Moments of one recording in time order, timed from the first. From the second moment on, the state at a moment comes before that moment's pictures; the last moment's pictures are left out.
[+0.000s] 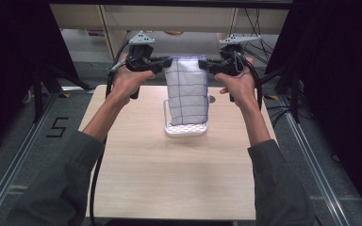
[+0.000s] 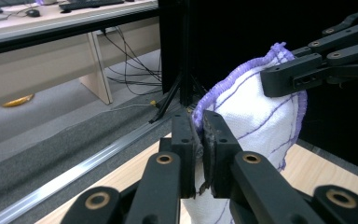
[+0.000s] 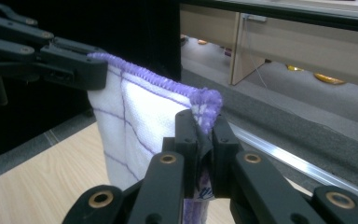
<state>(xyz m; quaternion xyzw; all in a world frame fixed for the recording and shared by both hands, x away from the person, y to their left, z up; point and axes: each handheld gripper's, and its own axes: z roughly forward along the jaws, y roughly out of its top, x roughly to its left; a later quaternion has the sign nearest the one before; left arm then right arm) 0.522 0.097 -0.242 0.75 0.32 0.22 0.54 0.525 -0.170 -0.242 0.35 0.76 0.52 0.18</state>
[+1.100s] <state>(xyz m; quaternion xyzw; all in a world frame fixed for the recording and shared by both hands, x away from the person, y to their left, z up) 0.600 0.105 -0.345 0.73 0.40 0.18 0.53 0.619 -0.145 -0.321 0.40 0.78 0.44 0.17</state>
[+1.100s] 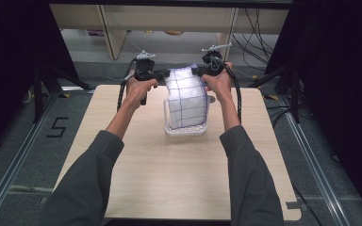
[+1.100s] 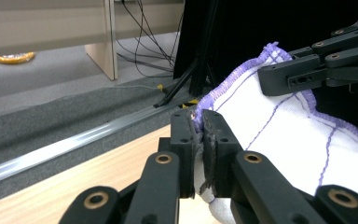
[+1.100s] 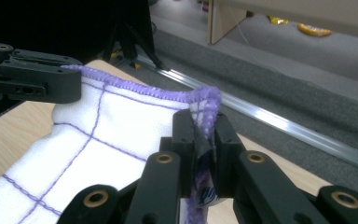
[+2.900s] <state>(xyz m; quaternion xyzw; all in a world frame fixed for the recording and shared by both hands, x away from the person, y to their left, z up) 0.520 0.161 -0.367 0.75 0.39 0.14 0.51 0.559 -0.192 -0.311 0.40 0.79 0.43 0.17</state>
